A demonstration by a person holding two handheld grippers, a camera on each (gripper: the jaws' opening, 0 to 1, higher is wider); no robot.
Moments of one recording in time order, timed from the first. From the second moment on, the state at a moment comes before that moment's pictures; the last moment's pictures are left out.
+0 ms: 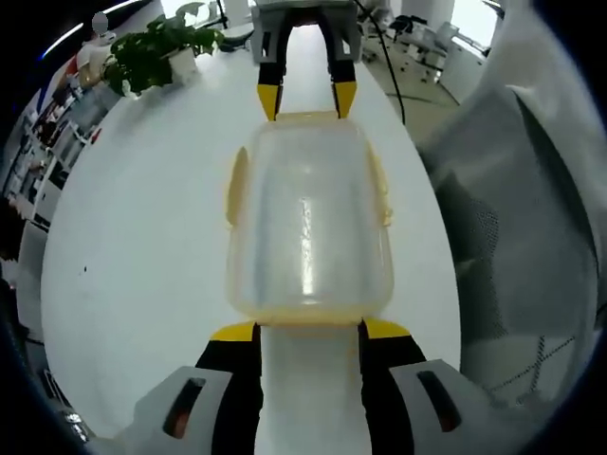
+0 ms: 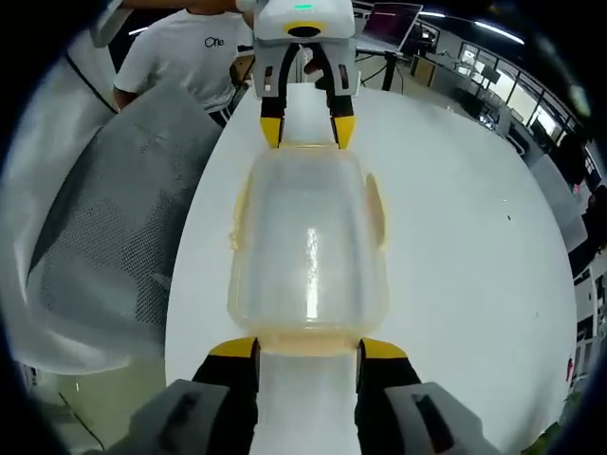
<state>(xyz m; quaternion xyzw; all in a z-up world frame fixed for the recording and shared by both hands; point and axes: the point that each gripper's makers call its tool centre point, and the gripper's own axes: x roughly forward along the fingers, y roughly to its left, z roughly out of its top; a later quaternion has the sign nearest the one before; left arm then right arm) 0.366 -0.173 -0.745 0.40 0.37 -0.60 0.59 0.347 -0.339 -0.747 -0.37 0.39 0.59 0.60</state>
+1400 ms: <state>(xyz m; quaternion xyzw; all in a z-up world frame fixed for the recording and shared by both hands) 0.363 -0.168 -0.735 0.09 0.50 -0.43 0.75 0.356 -0.327 -0.719 -0.04 0.52 0.34 0.78</state>
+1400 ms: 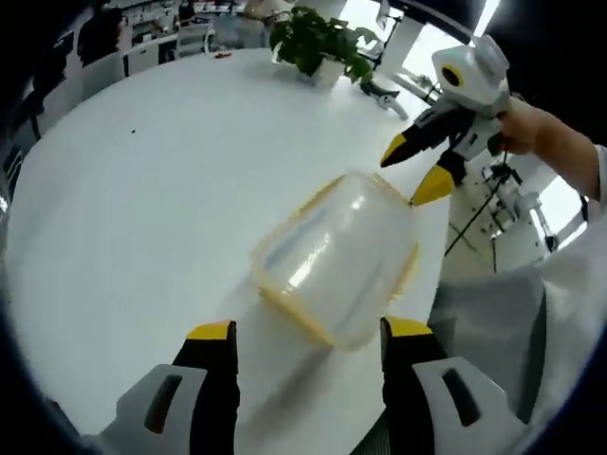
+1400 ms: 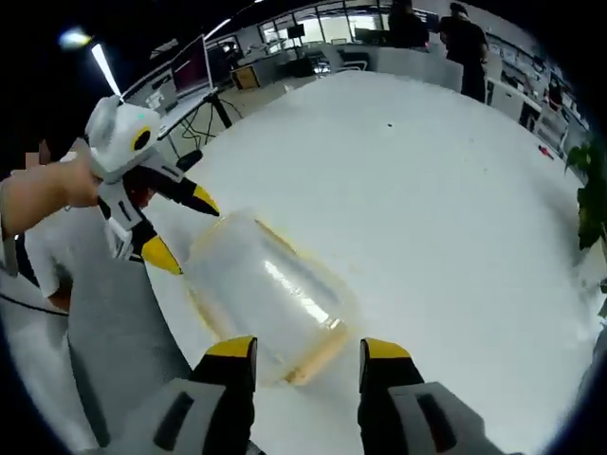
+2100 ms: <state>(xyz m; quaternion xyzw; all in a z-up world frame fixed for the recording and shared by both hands) 0.353 -0.202 -0.738 -0.01 0.53 -0.38 0.76 0.352 -0.321 -0.737 -0.02 0.56 0.30 0.78</state>
